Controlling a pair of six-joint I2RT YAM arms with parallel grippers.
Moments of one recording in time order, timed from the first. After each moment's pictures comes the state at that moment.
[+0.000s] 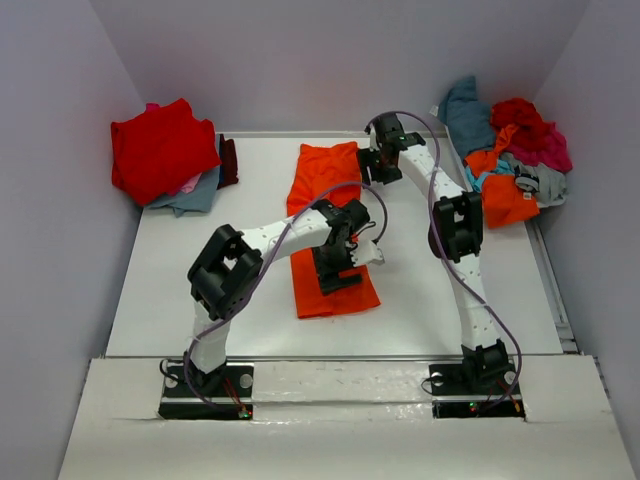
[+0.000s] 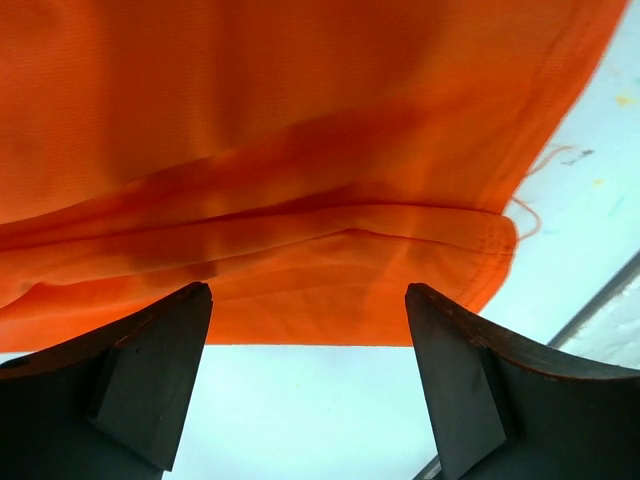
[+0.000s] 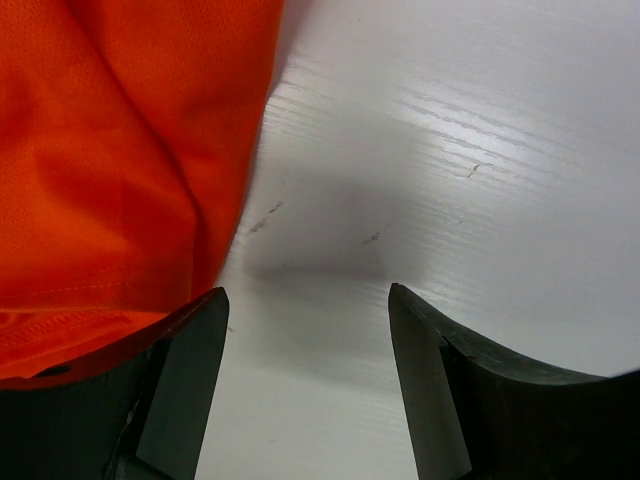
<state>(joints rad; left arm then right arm) -0.85 1.96 1.52 -1.02 0.12 0.53 0.31 2.56 2.41 -0.86 -0.05 0.06</state>
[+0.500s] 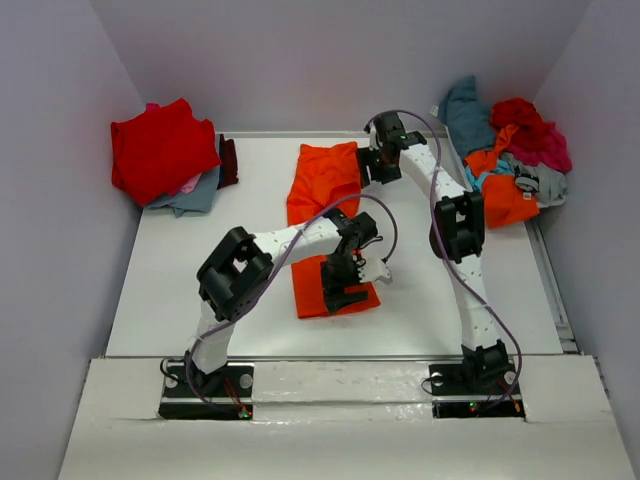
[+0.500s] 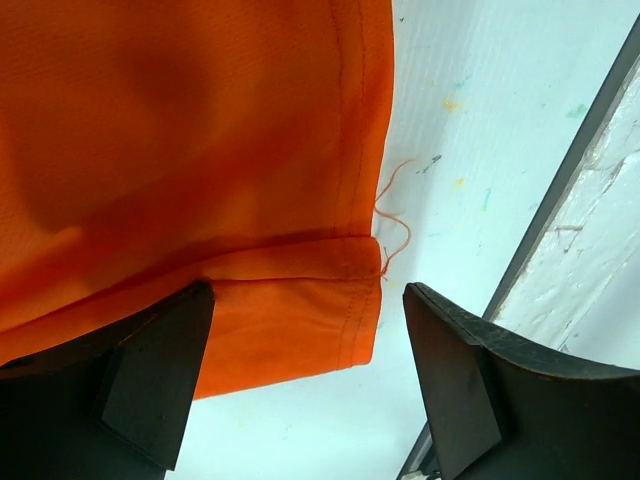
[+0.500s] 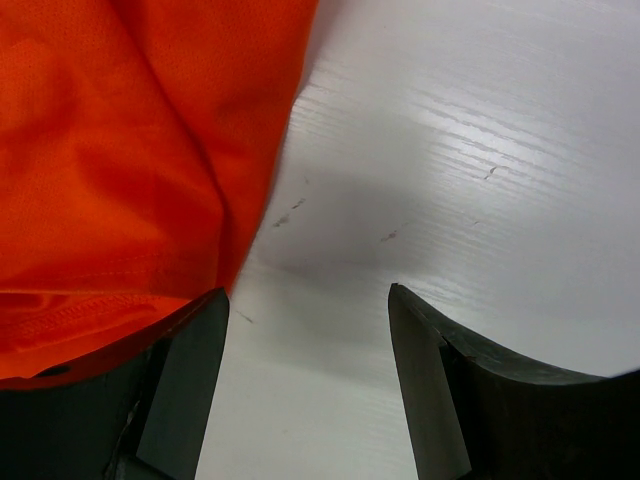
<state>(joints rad) -0.91 1.99 1.51 -1.08 0.30 0.58 0.31 2.55 2.41 -0.86 -0.08 0.06</state>
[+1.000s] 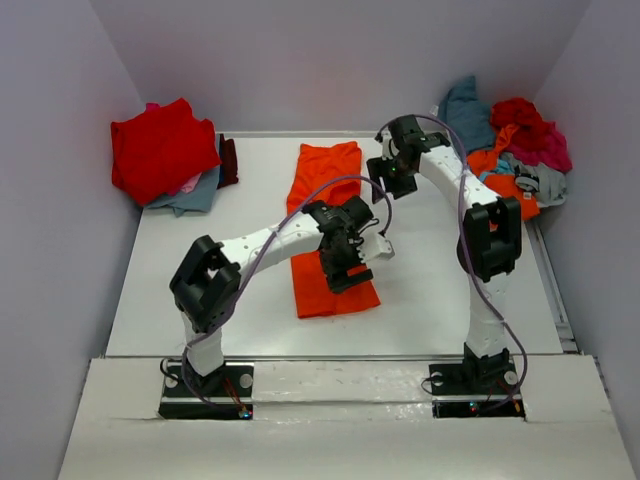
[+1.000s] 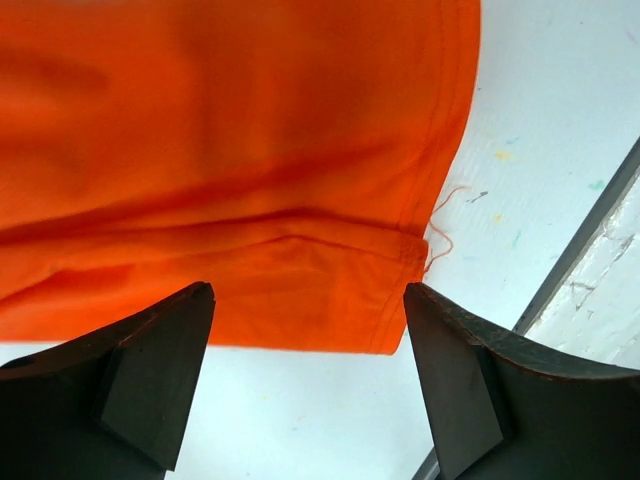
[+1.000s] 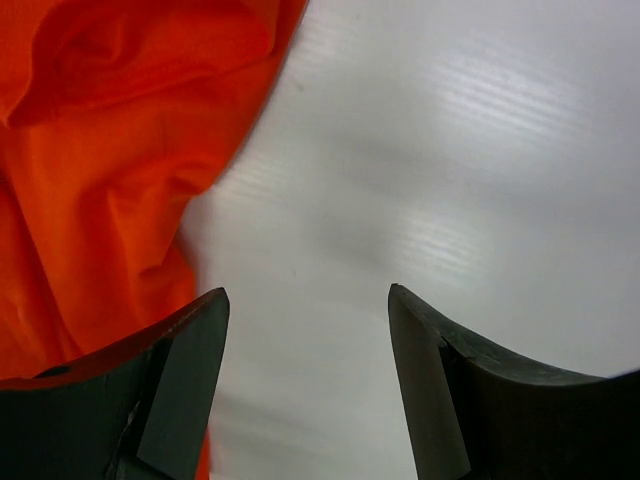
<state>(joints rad) -0.90 1.87 1.50 -0.96 0.21 0.44 0.31 2.18 1.99 -0.91 -0.15 0.06</state>
